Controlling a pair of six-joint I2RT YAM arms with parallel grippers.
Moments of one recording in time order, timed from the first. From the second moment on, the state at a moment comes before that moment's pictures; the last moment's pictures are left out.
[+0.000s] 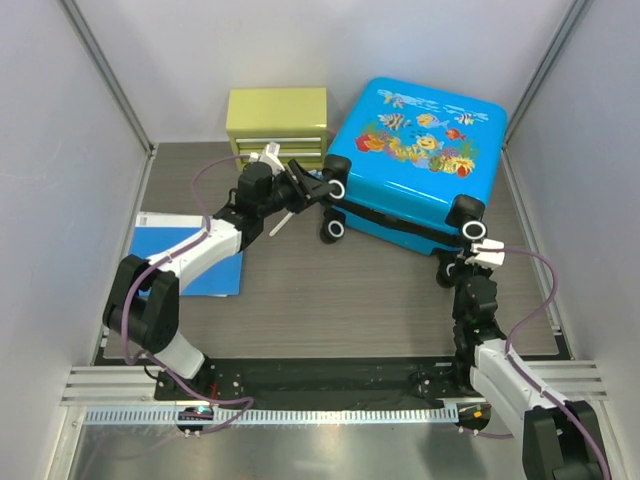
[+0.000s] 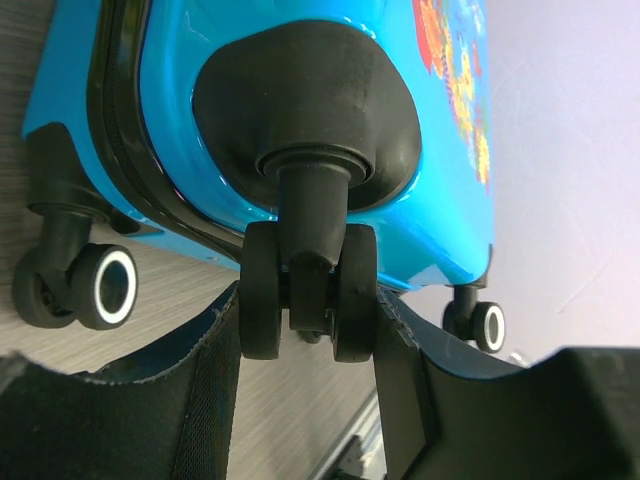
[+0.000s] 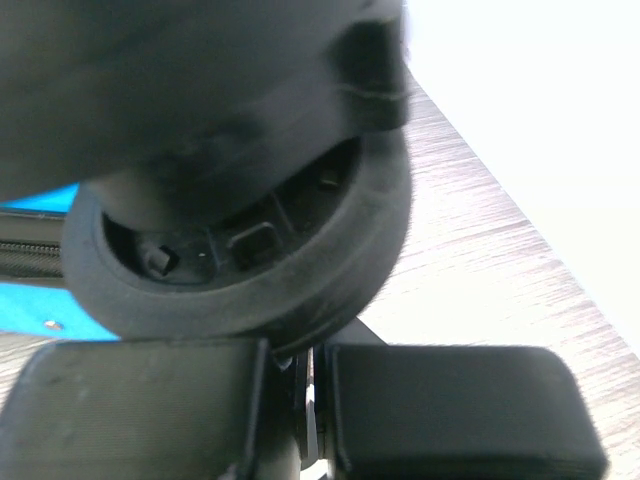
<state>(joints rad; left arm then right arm) -0.47 1.58 1.07 0.27 0.29 -1.05 0.14 0.73 0.01 0.72 0.47 -0.01</state>
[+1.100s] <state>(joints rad) -1.01 1.79 1.62 -0.03 -0.08 -0.66 0.14 0.56 0.01 0.50 0.35 0.13</state>
